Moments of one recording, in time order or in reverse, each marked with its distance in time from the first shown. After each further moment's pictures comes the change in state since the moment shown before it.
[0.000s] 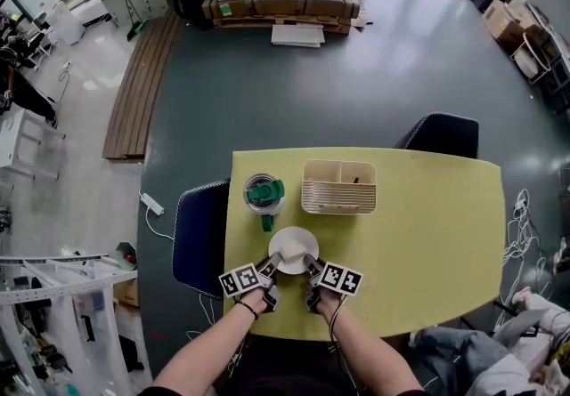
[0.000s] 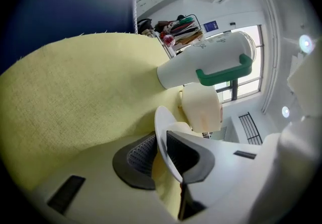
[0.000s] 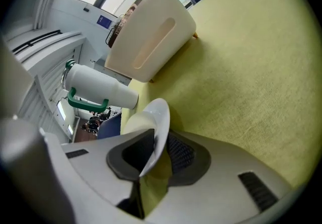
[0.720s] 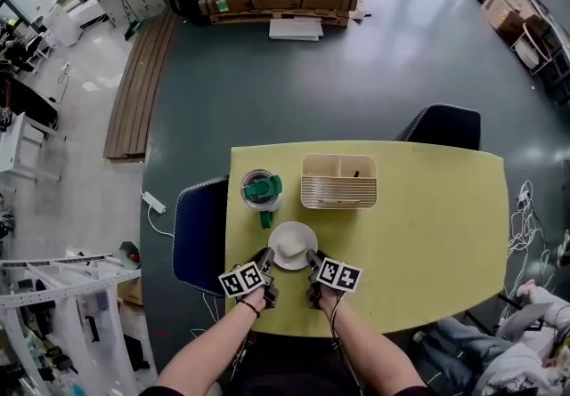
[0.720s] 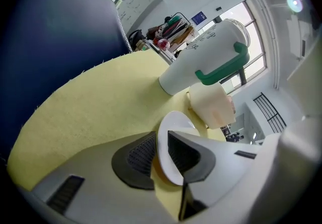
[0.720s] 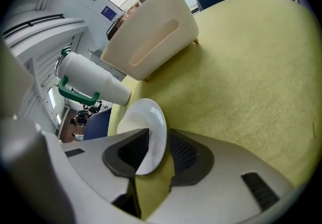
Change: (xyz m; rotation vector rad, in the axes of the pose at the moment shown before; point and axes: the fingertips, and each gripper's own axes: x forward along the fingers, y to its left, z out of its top) left arm -0.010 0.019 0.018 0.216 -0.059 0.181; right arm 0.002 -0.019 0.004 -0.101 -0.003 -0.113
